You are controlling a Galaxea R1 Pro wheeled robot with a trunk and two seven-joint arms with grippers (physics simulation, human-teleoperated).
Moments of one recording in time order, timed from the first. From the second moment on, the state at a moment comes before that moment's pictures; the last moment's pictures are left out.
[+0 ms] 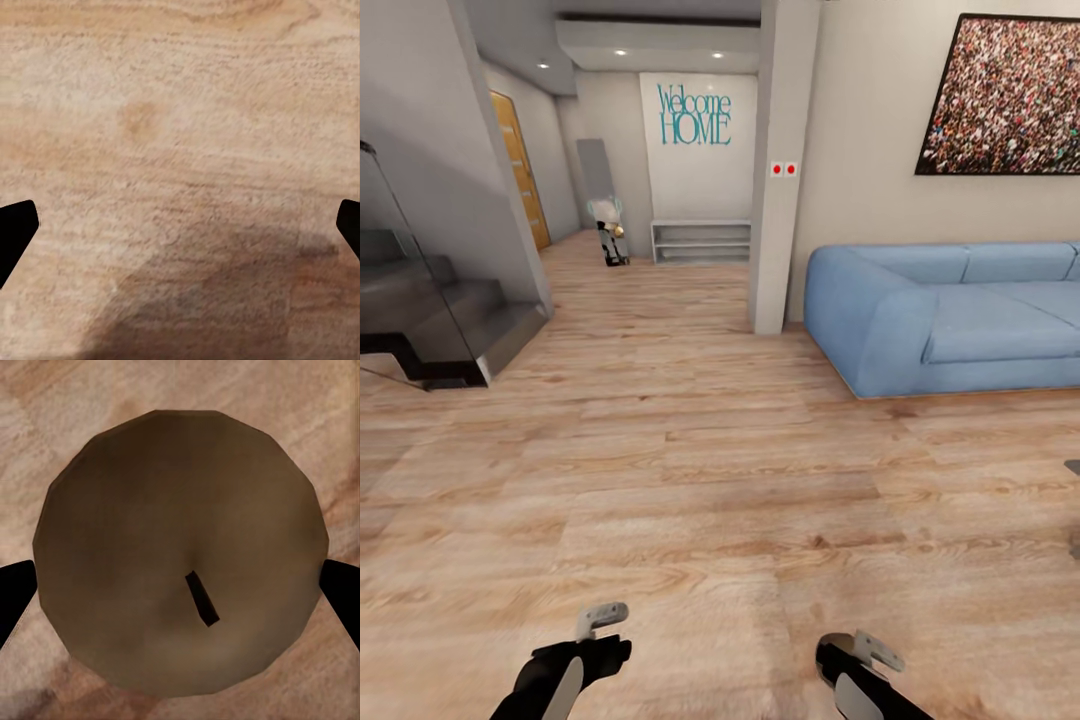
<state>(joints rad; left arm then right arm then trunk) -0.22 -0.01 -0.06 -1.04 0.31 0.64 0.21 -0.50 0.01 0.42 -0.27 -0.85 -0.03 -0.37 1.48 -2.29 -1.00</state>
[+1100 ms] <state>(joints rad) -0.22 -0.01 -0.05 -1.03 0.30 0.63 0.21 -0.50 0.01 0.42 -0.27 -0.85 -0.09 -0.37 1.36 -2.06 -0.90</state>
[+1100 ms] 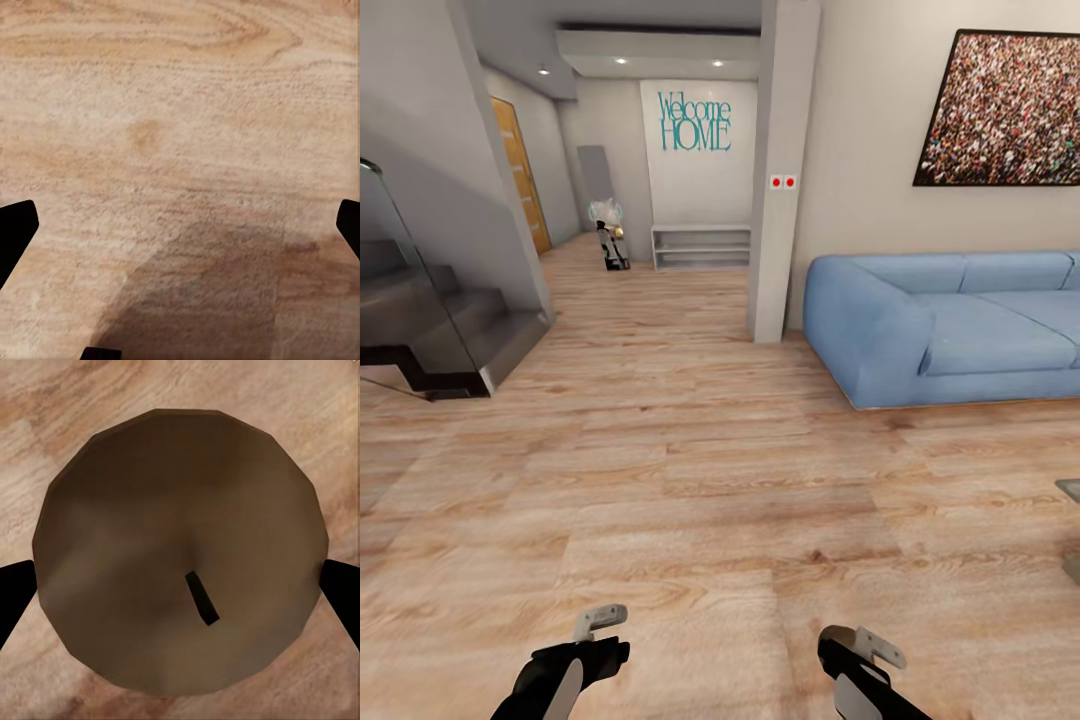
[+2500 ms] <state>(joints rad) -0.22 -0.01 -0.06 -1.03 0.30 0.63 0.21 -0.50 0.01 0.42 -0.27 -0.85 -0.12 -0.37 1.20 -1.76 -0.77</state>
